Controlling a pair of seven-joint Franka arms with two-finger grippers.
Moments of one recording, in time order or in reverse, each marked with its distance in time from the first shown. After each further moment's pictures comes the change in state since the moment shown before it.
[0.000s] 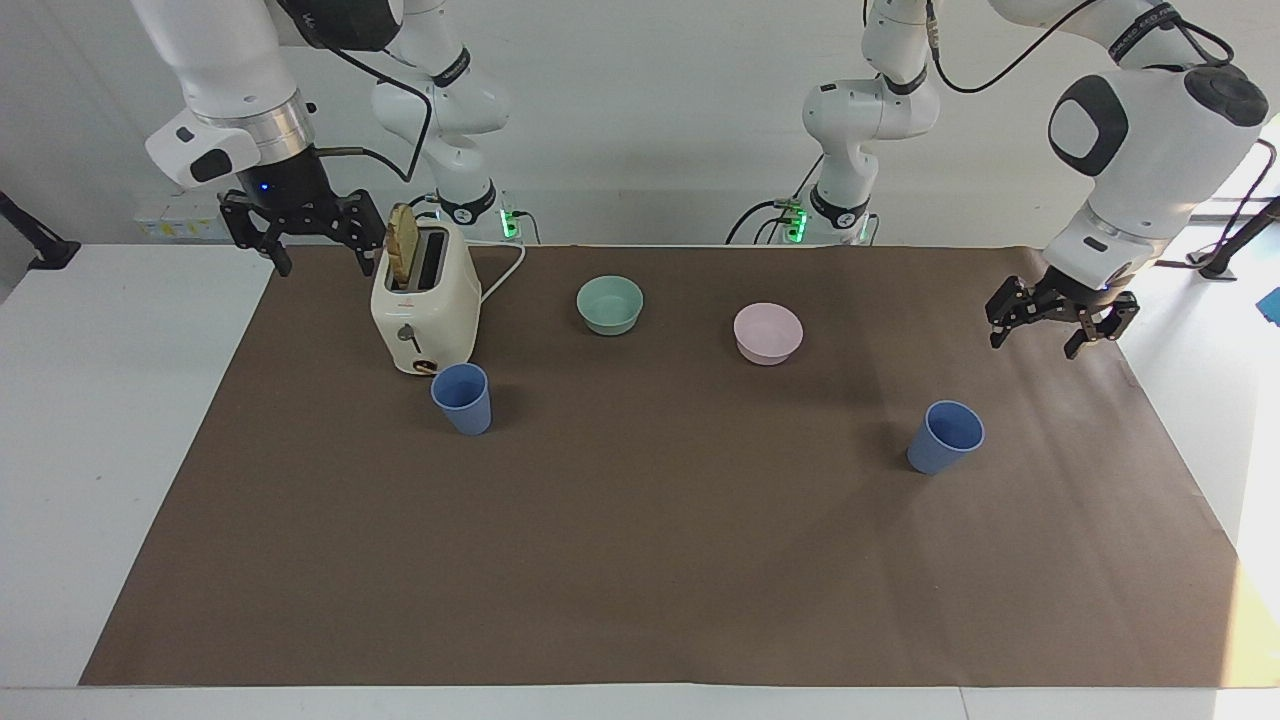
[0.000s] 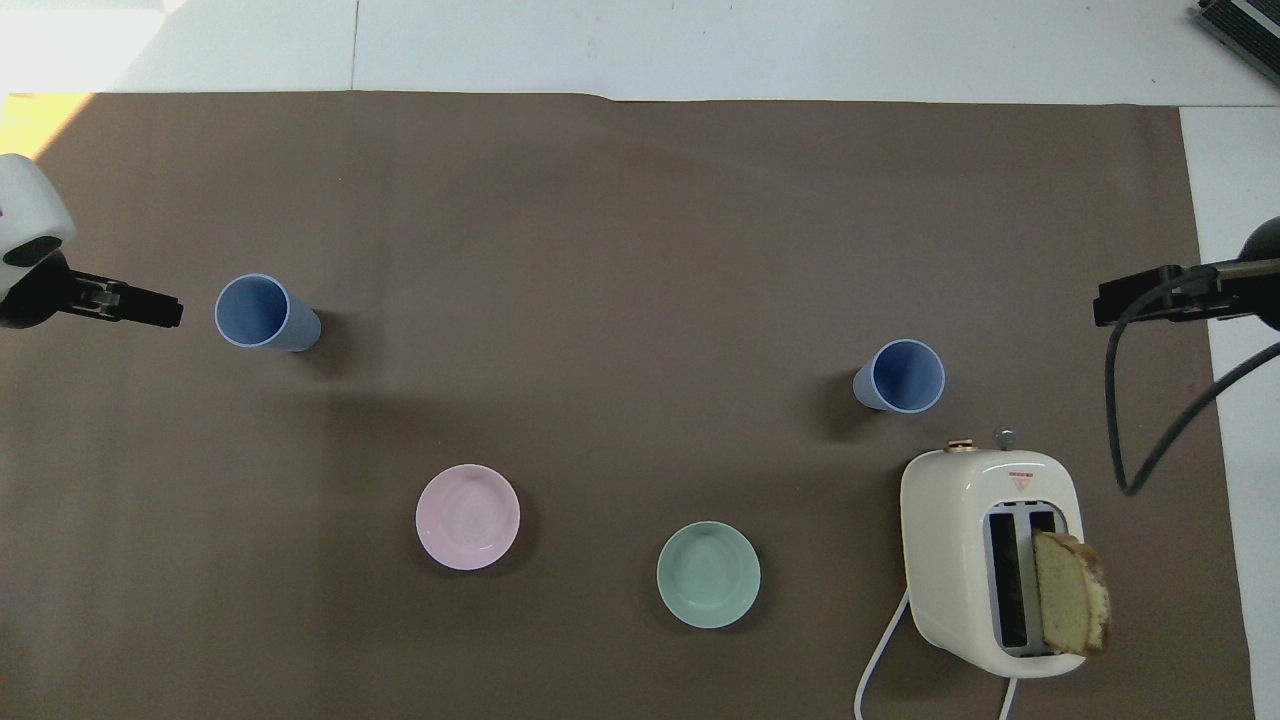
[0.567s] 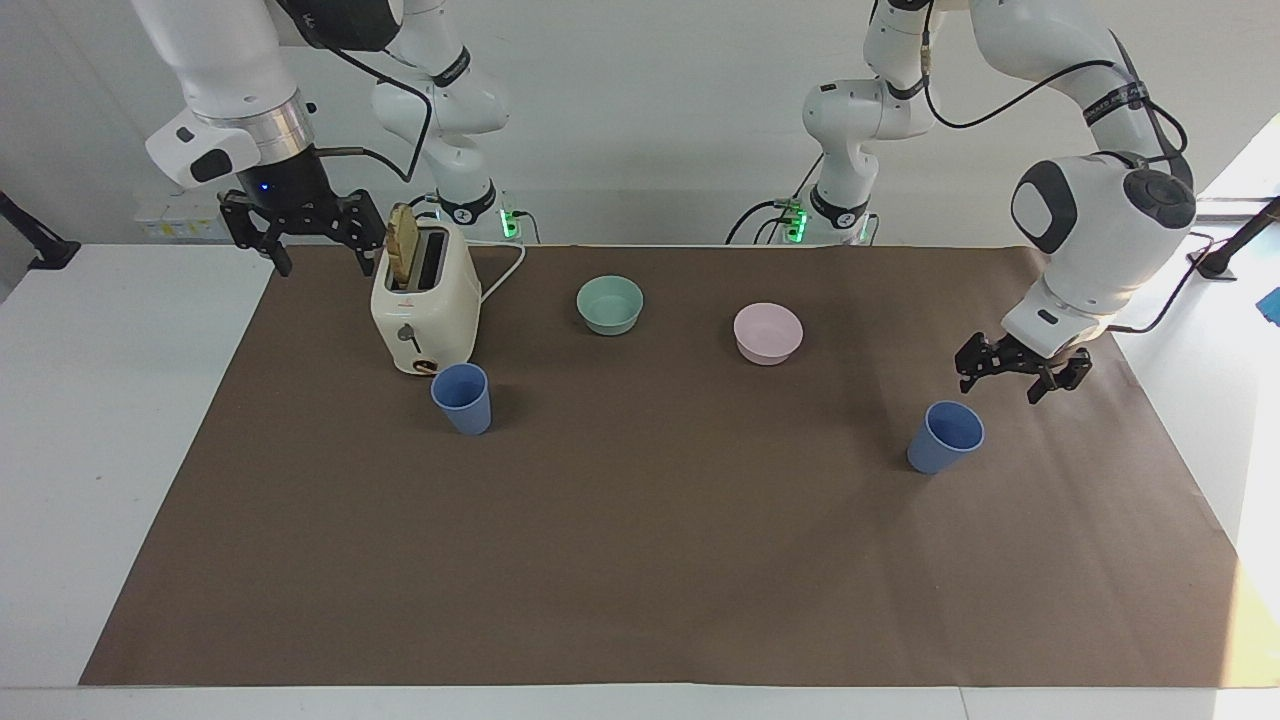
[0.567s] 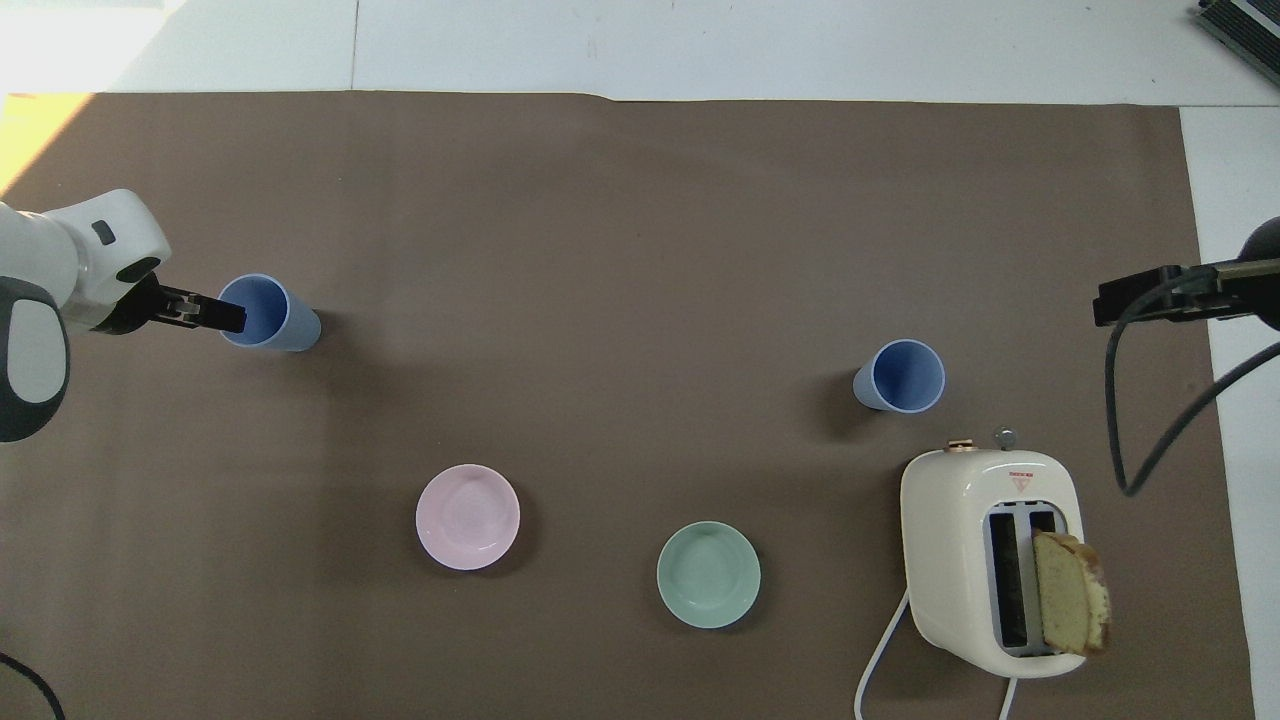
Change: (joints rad) left arm 0.000 0.091 -0.006 -0.107 -0.034 0.202 0.000; right arm 0.000 0.000 0.000 0.000 0.000 0.000 0.000
